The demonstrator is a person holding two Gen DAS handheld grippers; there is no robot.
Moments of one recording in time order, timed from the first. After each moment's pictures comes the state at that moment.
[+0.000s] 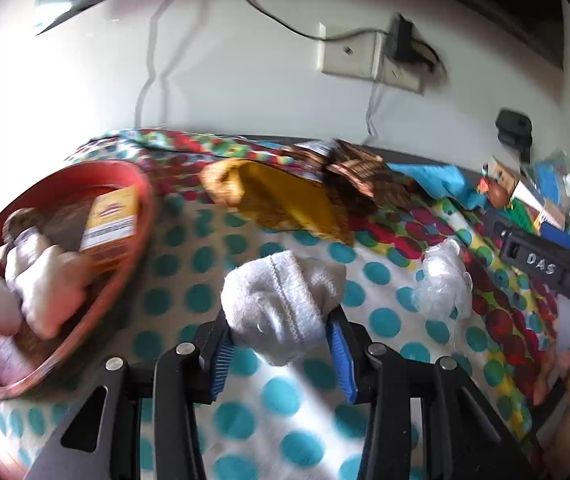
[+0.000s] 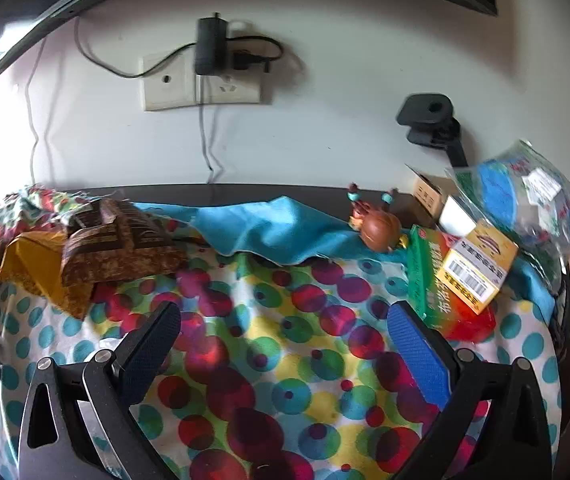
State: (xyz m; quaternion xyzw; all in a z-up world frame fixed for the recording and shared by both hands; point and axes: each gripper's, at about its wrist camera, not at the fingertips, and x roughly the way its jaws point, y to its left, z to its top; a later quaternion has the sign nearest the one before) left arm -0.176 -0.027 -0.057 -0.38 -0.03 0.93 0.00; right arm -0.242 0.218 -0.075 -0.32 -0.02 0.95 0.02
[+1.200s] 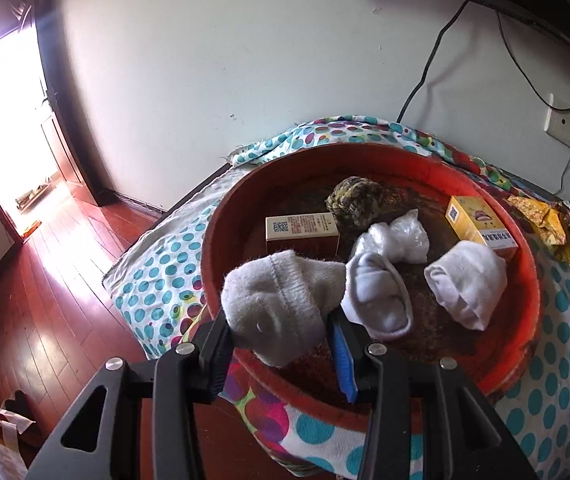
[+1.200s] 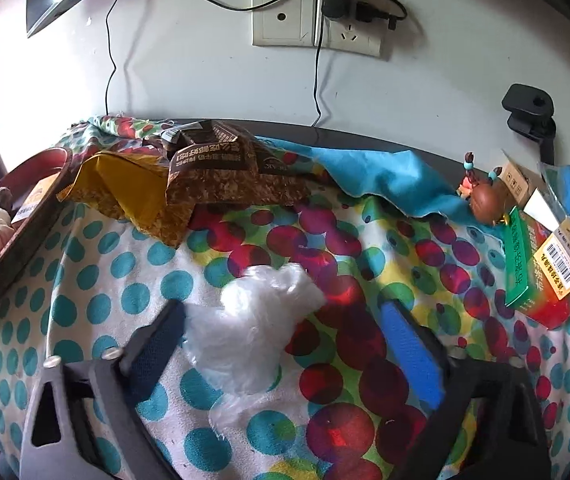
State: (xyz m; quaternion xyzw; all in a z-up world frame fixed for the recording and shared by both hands) left arm -0.108 -0.298 -0.039 -0.39 -0.05 0.90 -0.21; right arm -0.233 0.161 -0.095 -0.40 -0.05 0.91 -0.10
